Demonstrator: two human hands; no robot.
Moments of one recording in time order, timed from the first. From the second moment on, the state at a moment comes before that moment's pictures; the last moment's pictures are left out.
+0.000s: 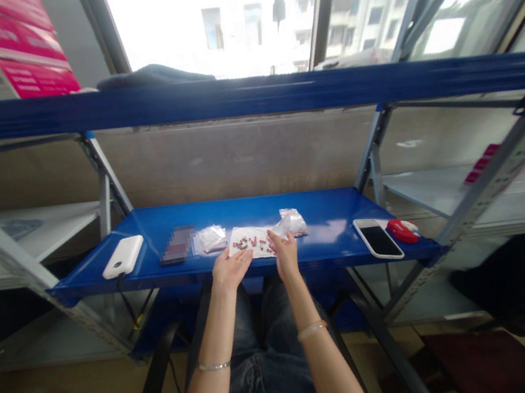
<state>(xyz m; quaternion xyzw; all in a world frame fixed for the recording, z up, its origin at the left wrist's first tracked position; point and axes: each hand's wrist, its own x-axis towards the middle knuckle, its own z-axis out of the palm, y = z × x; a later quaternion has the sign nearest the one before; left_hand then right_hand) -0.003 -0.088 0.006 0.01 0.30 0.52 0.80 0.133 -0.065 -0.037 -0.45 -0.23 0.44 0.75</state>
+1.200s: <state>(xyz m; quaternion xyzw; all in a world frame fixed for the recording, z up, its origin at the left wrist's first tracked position) -0.006 -0.089 -0.004 0.44 0.45 0.62 0.47 0.129 -0.091 -0.010 -0.42 -0.46 0.48 0.62</state>
